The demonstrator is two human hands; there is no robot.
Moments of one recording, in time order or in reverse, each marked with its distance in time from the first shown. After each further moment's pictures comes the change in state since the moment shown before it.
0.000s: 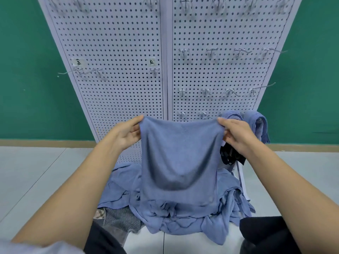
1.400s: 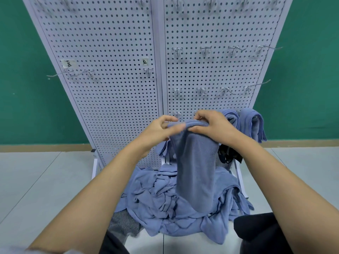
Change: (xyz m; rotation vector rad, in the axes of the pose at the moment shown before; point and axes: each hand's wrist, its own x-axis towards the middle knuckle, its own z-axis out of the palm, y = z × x) left_hand -0.009 -0.032 0.064 0.669 -0.333 0.290; right_hand -0.009 -0.015 0.026 -0.949 -0.329 -0.609
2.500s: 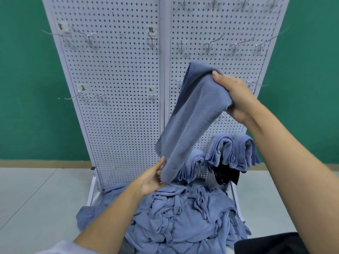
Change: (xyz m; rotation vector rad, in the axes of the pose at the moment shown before) left_hand -0.002 -0.077 -0.006 -0.827 -0.040 -0.462; right_hand 0.028 -0.105 -0.103 0.897 0.235 0.048
